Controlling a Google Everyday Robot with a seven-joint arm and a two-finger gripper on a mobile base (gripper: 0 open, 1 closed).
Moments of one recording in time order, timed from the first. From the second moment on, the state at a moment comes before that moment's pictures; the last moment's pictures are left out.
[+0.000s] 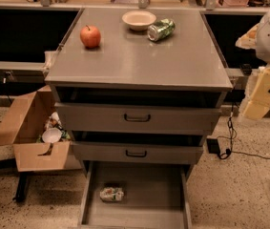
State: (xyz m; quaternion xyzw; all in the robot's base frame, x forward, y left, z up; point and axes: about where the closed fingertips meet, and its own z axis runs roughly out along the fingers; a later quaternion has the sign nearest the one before) arm 0.438 -0.216 0.979 -0.60 0.78 -0.04 0.16
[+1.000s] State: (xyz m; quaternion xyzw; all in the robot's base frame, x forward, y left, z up) arm 0.450 -0.173 0.818 -0.62 0.76 0.04 0.17
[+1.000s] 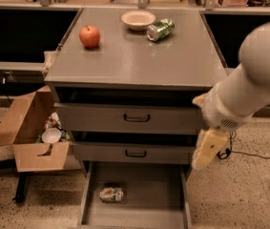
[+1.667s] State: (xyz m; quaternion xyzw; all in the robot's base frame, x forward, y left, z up) arm 0.435 -0.102 0.693 -0.62 0.76 0.10 0.17
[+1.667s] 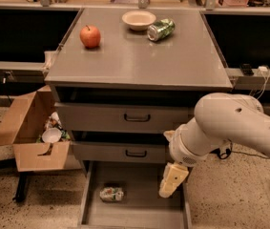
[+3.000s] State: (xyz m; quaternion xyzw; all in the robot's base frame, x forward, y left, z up) arm 0.440 -0.079 0.576 -0.61 0.77 0.06 0.16
